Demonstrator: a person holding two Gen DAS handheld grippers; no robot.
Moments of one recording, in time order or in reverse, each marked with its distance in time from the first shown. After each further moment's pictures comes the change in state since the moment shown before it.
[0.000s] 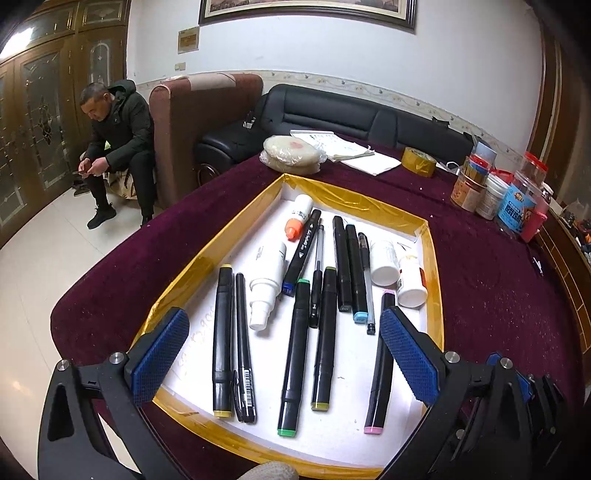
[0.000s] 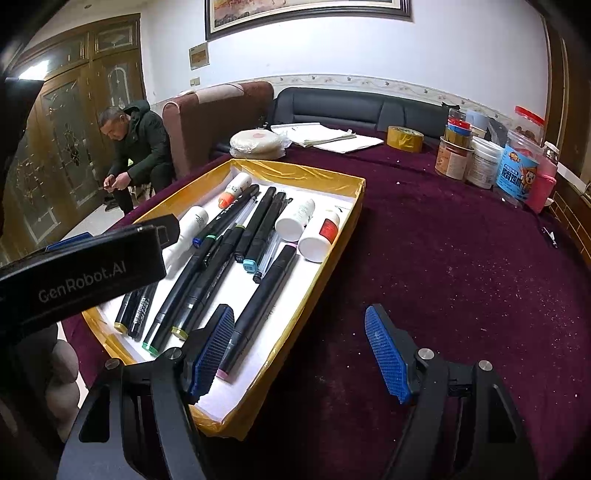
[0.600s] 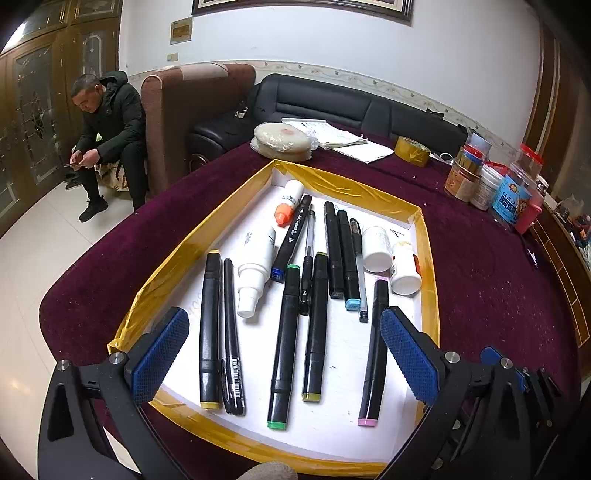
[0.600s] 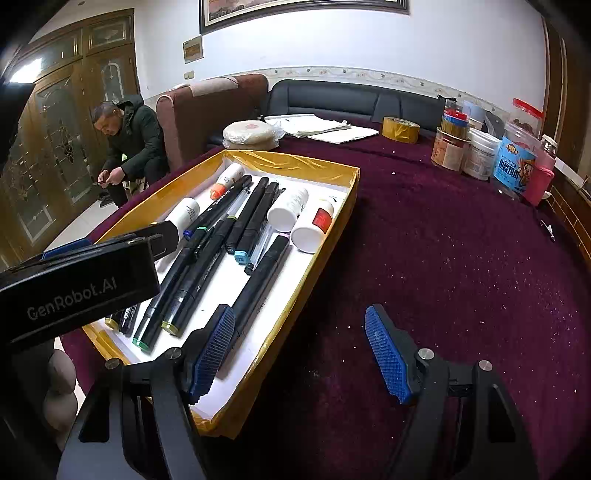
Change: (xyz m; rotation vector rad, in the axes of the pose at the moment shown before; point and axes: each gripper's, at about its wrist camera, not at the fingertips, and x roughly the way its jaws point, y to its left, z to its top) left arm 0.005 -0.002 -0.004 0.005 0.037 -0.032; right arm 0.006 -0.003 -0.001 0.008 0.031 -0.015
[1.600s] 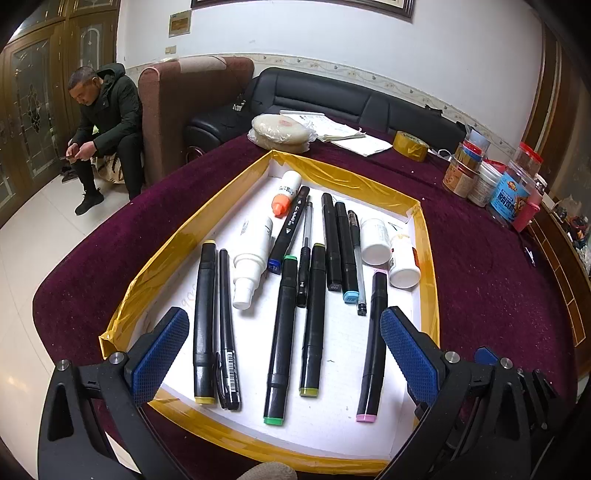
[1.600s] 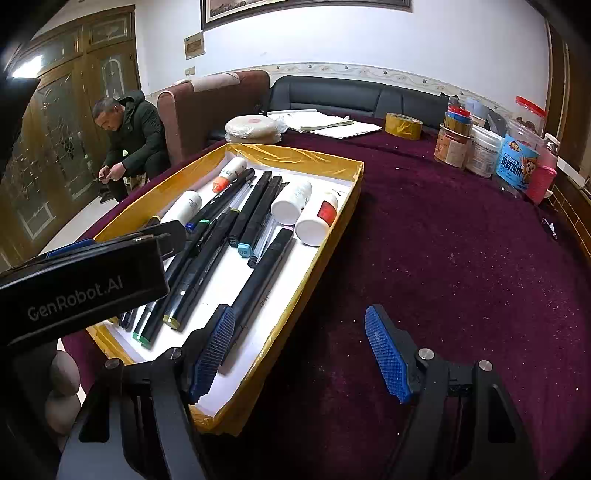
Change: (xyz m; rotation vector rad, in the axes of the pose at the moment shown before) left arm 0.004 0.001 -0.002 -0.007 0.027 -0.017; right arm 0.003 0.002 -0.004 -0.006 0.015 0.004
